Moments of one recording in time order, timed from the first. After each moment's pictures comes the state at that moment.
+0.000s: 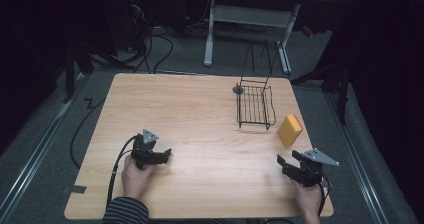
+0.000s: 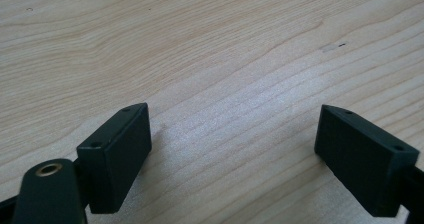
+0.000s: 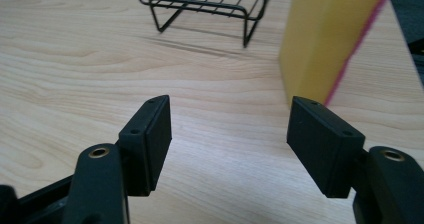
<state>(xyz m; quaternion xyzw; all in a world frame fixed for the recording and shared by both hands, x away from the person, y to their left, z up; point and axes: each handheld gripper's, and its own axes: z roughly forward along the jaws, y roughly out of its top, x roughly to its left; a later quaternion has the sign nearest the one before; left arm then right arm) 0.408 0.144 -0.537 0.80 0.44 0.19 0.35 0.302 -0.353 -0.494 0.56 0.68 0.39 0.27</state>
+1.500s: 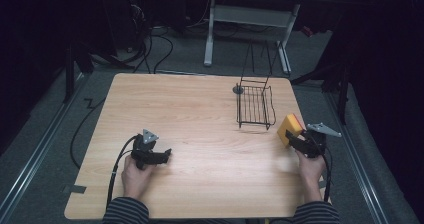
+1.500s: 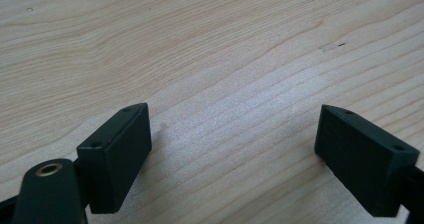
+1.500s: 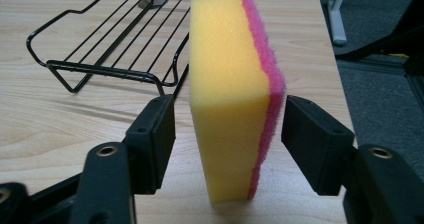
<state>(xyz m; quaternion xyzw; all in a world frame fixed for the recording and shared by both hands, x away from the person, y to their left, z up) 0.407 0.144 -0.537 0.80 0.44 0.19 0.35 0.383 -0.385 -0.487 0.60 0.65 0.37 0.29</state>
